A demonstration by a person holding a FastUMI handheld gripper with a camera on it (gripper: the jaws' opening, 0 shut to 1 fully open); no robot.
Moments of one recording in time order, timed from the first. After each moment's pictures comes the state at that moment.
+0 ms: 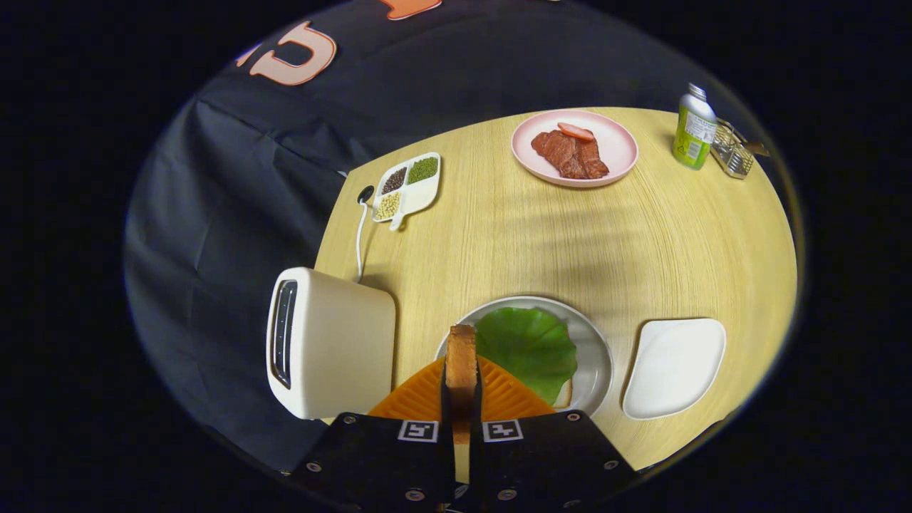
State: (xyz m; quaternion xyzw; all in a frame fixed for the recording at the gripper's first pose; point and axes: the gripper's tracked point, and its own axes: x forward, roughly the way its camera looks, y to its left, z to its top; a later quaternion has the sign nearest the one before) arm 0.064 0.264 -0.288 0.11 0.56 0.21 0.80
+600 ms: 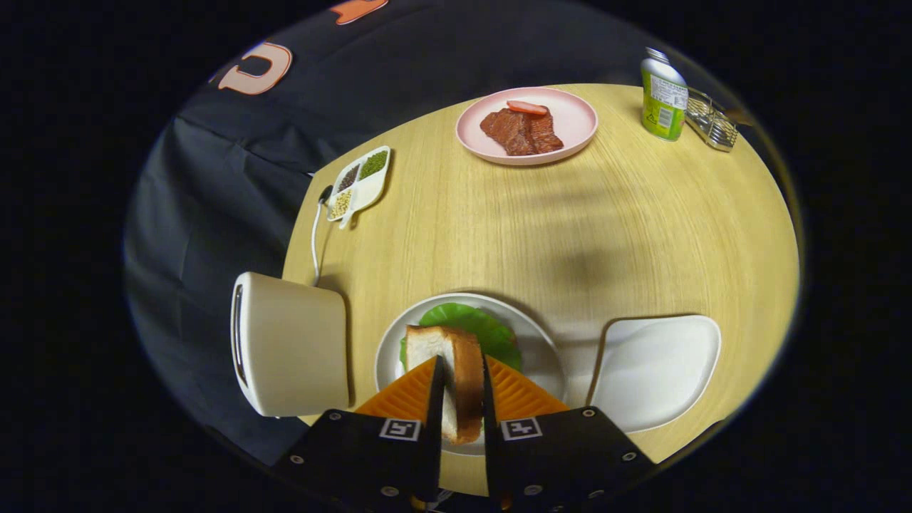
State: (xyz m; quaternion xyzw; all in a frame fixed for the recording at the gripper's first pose) arm 0.080 0.215 -0.335 0.10 0.58 0.17 0.79
